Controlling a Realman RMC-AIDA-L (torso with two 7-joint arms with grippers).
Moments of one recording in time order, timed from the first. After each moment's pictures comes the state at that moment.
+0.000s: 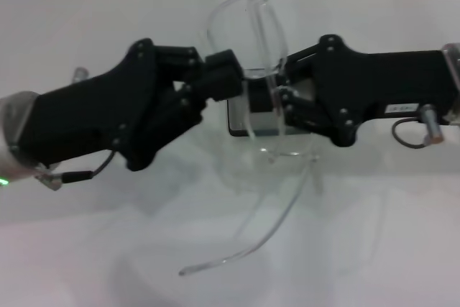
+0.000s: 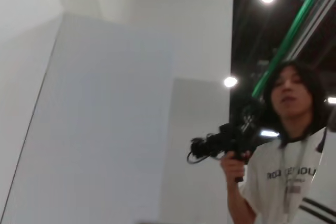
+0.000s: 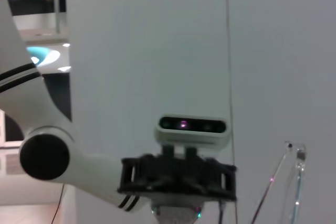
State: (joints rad) left arm -0.41 -2.09 1.13 0.60 1.17 2.02 -1.24; right arm 0.53 2.02 -1.36 -0.93 -1.31 -1.62 1.38
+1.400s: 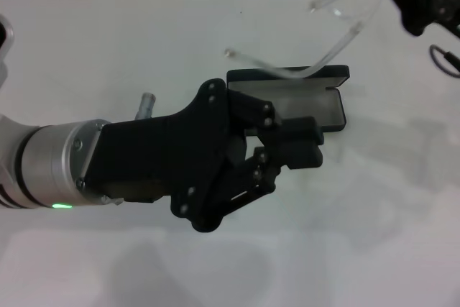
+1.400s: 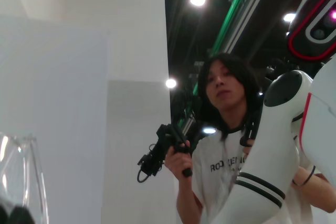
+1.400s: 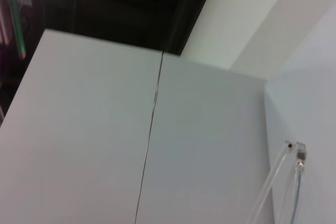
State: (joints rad) left arm -0.50 -2.10 1.42 0.49 1.04 2.03 -0.98; right arm 0.66 2.03 -1.27 -0.33 -0.80 -1.87 0.81
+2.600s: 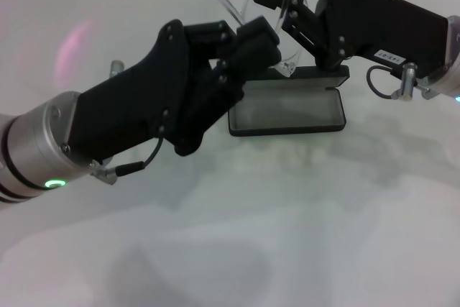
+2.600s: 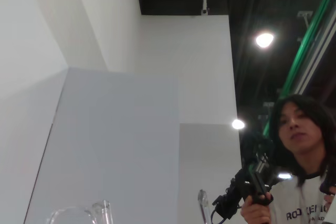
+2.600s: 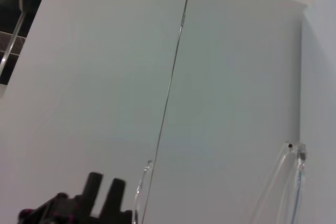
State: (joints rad) left arm -0.50 -2.09 1.46 0.37 0.80 1.99 -0.97; right arm 0.66 2.03 -1.51 -0.45 -0.76 -1.63 0.75
